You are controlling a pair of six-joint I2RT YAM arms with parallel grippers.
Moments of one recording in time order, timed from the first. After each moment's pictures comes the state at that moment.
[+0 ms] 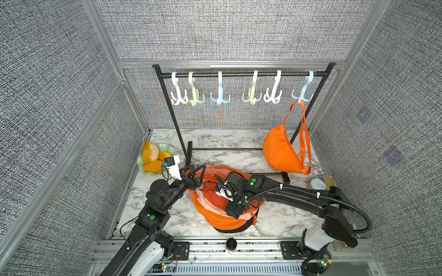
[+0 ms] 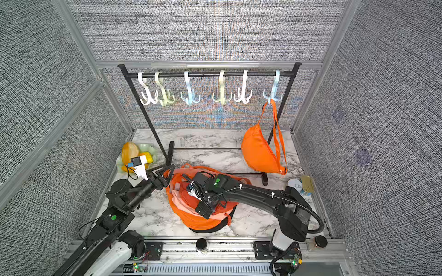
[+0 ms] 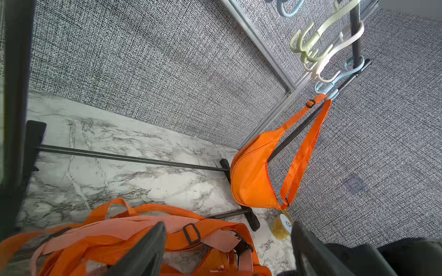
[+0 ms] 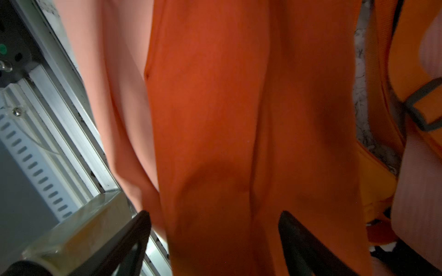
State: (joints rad) left arm -0.48 0.57 0.50 0.06 0.20 -0.67; right arm 1.07 1.65 1.27 -0.91 -0.06 0.01
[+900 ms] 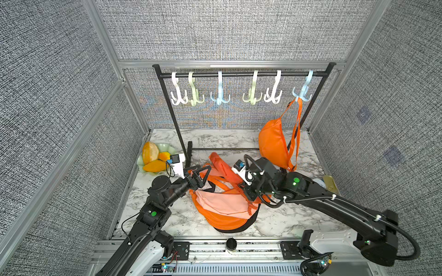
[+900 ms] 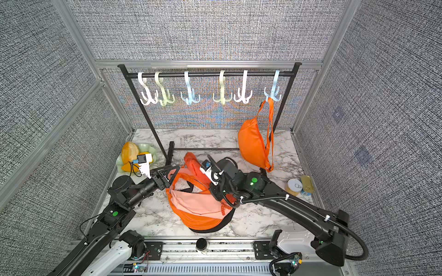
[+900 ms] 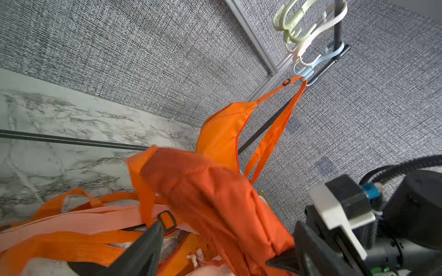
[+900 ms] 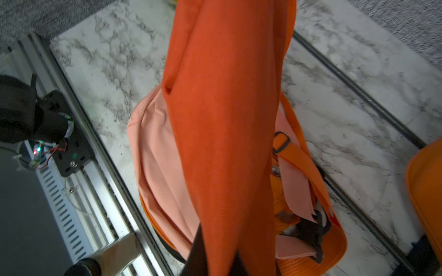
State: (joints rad) left arm -0.49 0.66 0.55 0.11 0.36 -0.75; right arm 0.95 1.20 1.20 -0.75 0.06 0.09
